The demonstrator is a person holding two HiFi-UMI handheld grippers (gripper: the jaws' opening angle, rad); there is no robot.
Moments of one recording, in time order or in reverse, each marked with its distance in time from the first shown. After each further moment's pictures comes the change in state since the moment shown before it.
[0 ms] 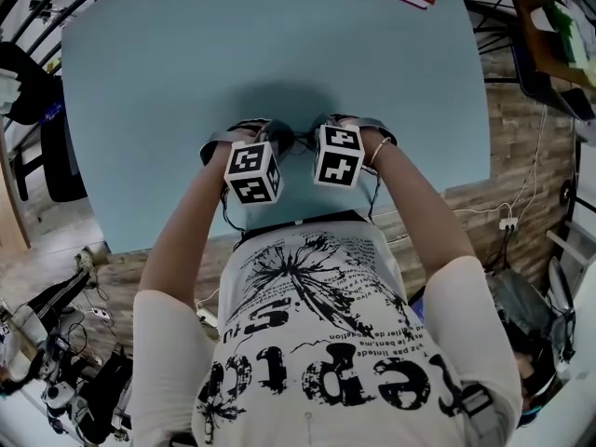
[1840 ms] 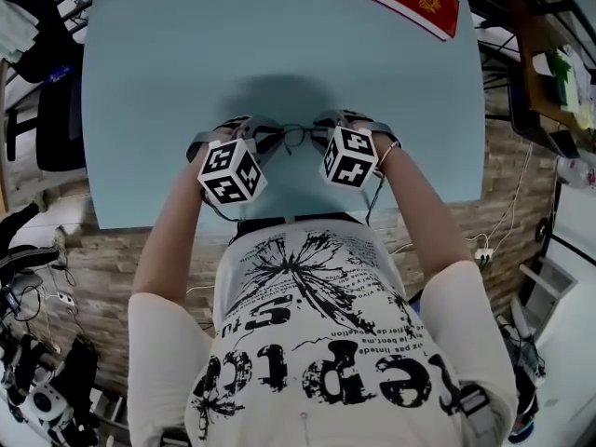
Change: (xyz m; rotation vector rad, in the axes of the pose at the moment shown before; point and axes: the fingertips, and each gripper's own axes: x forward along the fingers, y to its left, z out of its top) left arm -0.091 -0.005 -0.052 -0.179 -0.174 0.192; right arm -0.006 0.004 0.061 -0.118 -0.024 -0.119
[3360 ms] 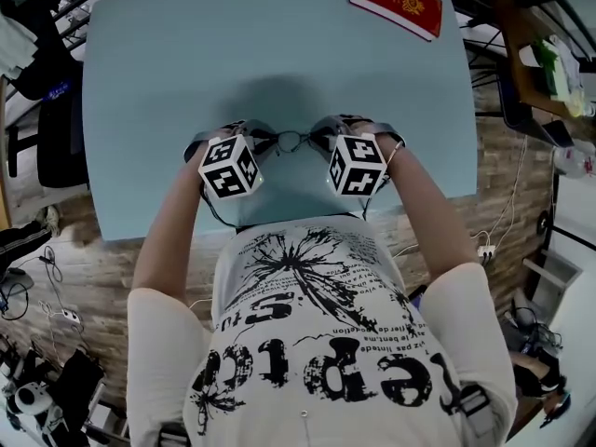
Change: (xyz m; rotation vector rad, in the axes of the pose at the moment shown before) left arm -0.002 -0.002 -0.010 0.006 0.065 -0.091; right arm -0.045 0.002 0.020 -0.115 -0.048 -0.050
